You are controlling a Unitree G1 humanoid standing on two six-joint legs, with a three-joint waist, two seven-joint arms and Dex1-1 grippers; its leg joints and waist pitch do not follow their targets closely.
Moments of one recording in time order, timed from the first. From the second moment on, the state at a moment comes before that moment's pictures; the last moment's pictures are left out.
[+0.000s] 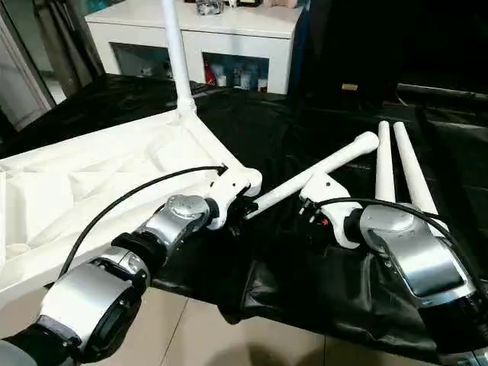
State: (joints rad) left arm -0.95 -0.06 -0.19 1.28 0.13 -0.03 -0.56; right arm -0.35 -0.72 0.20 -0.11 0.15 0.67 0.85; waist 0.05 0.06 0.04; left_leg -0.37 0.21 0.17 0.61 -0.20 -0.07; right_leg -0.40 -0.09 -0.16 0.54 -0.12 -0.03
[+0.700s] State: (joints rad) left arm -0.95 -0.06 -0.17 1.30 0.14 -0.02 -0.52; right arm -0.35 -0.72 0.20 -0.11 0.15 0.67 0.85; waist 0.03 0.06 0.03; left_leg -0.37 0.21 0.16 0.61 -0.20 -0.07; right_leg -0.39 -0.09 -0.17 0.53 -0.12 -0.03
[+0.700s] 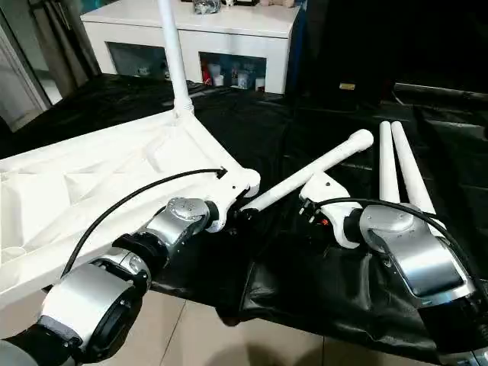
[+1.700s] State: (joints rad) left arm -0.93 -0.07 -0.17 1.31 0.19 -0.02 -0.50; right arm -0.35 -0.72 0.20 -0.11 0.15 0.67 0.85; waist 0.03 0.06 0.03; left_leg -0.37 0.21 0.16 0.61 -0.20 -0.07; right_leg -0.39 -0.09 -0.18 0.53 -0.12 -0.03
